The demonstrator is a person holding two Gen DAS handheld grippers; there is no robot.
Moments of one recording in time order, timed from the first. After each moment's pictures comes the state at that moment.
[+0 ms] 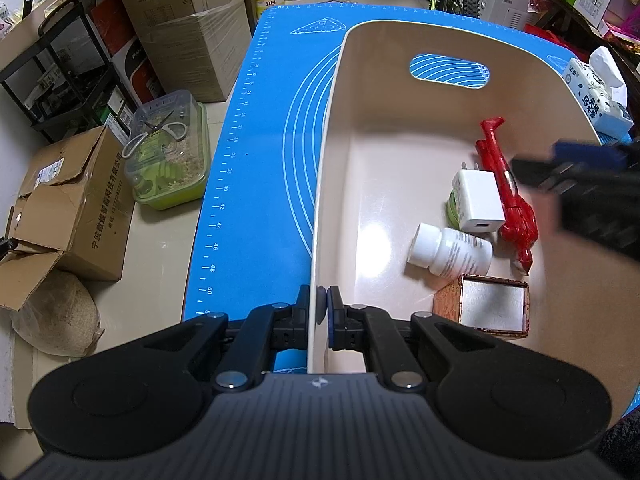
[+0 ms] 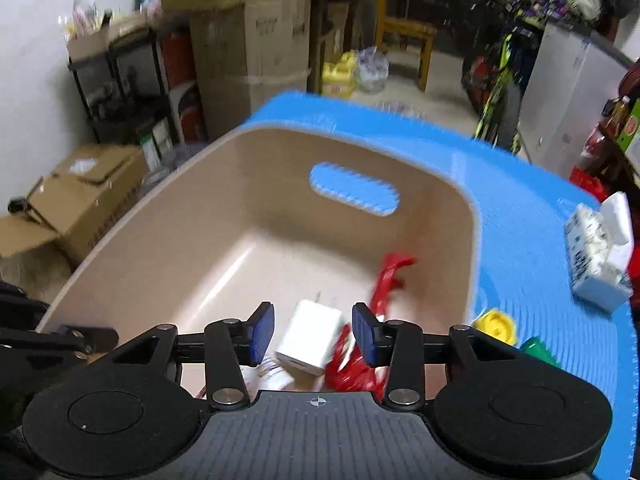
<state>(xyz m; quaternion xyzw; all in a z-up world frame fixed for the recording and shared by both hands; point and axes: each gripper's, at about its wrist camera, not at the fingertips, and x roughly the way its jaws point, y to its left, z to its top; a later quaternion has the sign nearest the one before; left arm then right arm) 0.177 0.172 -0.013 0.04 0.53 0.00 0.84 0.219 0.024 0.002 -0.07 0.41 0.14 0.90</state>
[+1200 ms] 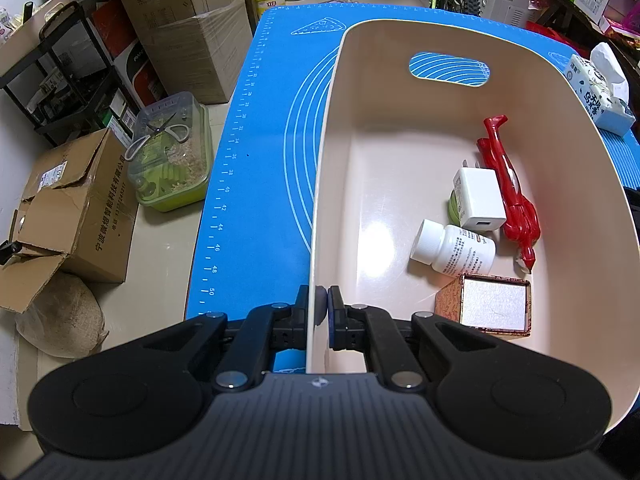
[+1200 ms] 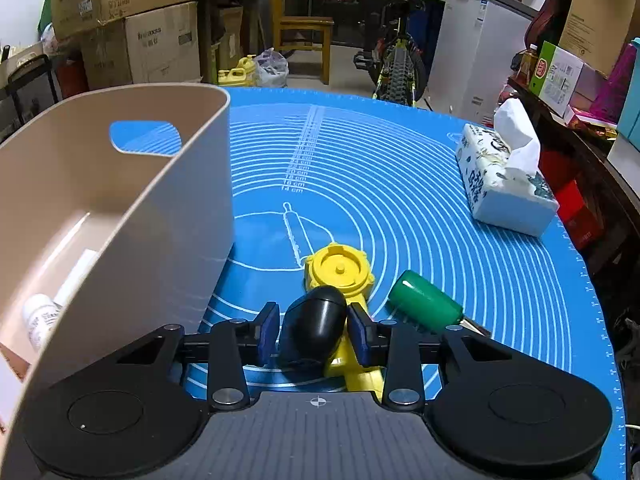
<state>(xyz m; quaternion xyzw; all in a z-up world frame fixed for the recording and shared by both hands) 0.176 0.172 -0.011 0.05 0.53 0.00 0.84 0.239 -0.080 -0.085 -0.04 0.41 0.02 0.91</state>
